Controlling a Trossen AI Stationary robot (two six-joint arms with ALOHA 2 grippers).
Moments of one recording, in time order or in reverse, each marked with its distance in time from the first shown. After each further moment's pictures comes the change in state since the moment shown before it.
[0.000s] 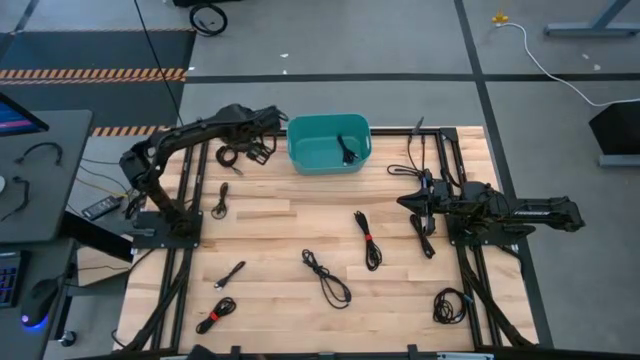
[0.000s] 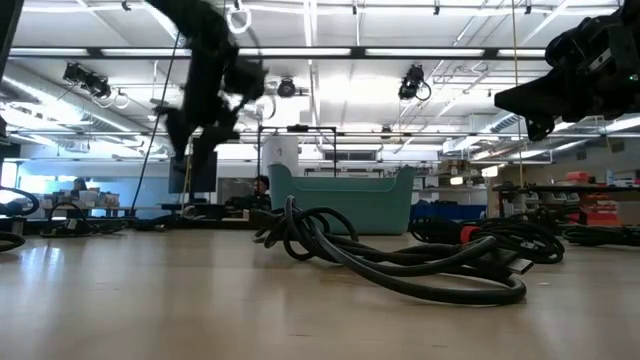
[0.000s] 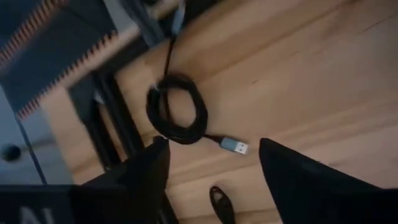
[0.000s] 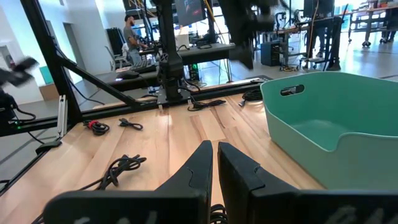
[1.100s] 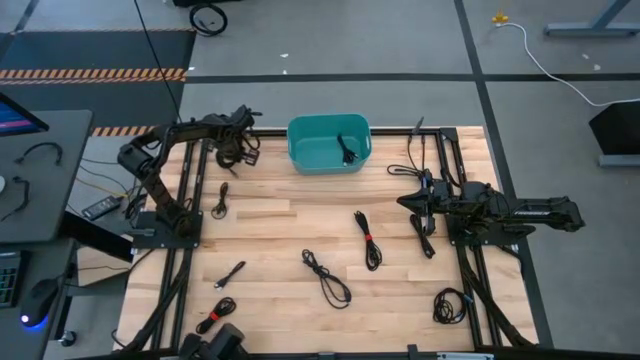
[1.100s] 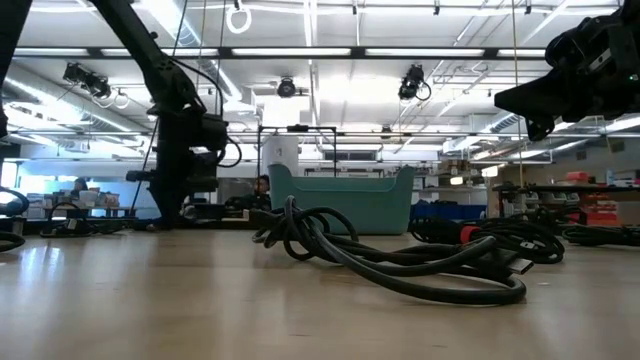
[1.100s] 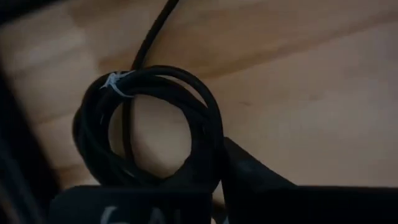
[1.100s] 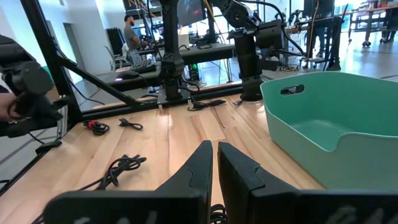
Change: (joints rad) left arm 0.259 0.042 -0.339 0.479 0.297 0.139; right arm 0.000 0.000 0.000 0.000 0.000 0.000
